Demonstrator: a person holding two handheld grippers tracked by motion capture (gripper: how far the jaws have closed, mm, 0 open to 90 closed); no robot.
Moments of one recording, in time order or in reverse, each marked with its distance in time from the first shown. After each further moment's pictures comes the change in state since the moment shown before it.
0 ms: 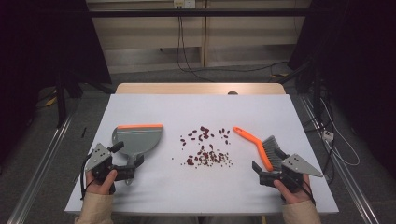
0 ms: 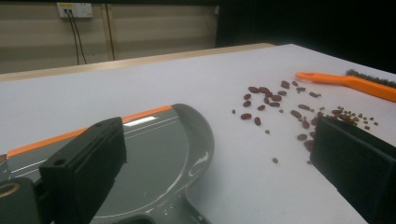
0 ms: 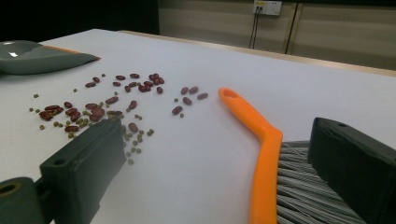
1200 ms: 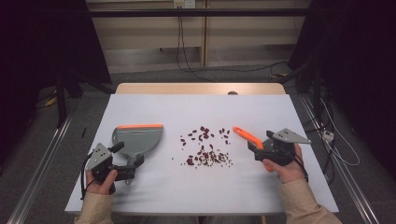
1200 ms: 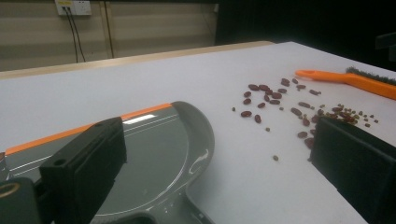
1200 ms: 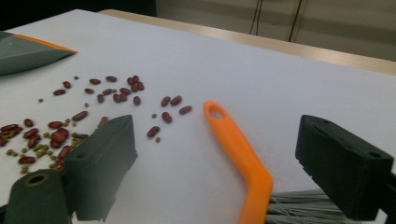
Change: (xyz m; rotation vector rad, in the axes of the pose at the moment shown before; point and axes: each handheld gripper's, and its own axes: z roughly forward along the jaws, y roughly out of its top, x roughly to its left) left arm 0.001 -0.001 0.001 0.008 -0.005 0.004; right arm -0.025 0.040 0.053 0.137 0.015 0.007
